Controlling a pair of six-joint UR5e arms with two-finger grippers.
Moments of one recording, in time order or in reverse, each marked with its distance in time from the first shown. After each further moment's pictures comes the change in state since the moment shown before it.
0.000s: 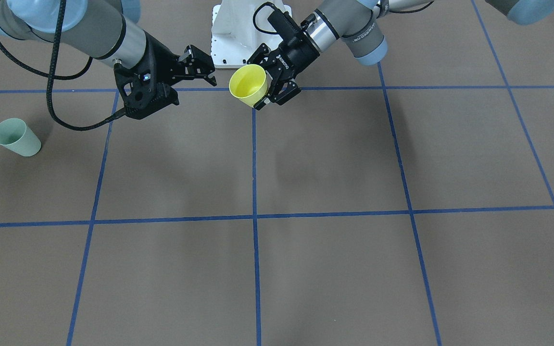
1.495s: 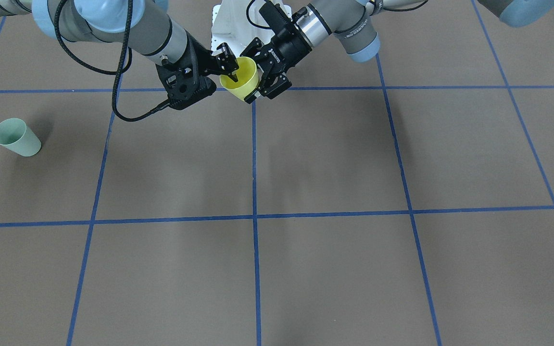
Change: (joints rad) left arm 0.017 -0.019 0.000 0.003 0.002 0.027; right arm -0.121 0.029 -0.018 0.031 -0.080 0.039
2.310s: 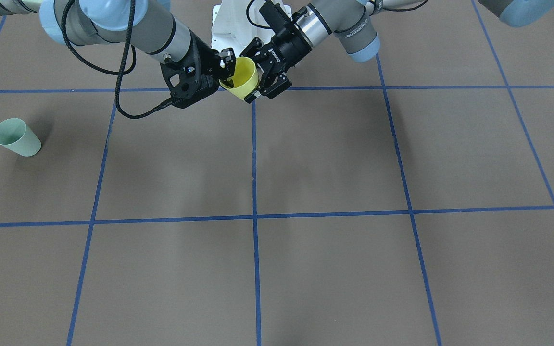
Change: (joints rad) left arm 0.000 0.001 -0.001 0.000 0.001 0.000; right arm -0.007 -0.008 -0.005 0.065 -0.012 0.081
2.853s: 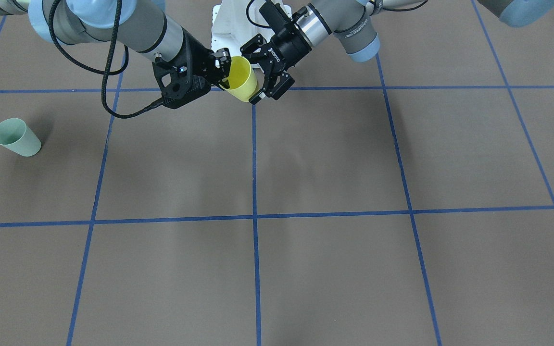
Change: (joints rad) left arm 0.000 -0.001 0.000 -0.005 -0.006 -0.011; right arm 0.028 -0.002 0.007 0.005 0.021 0.034
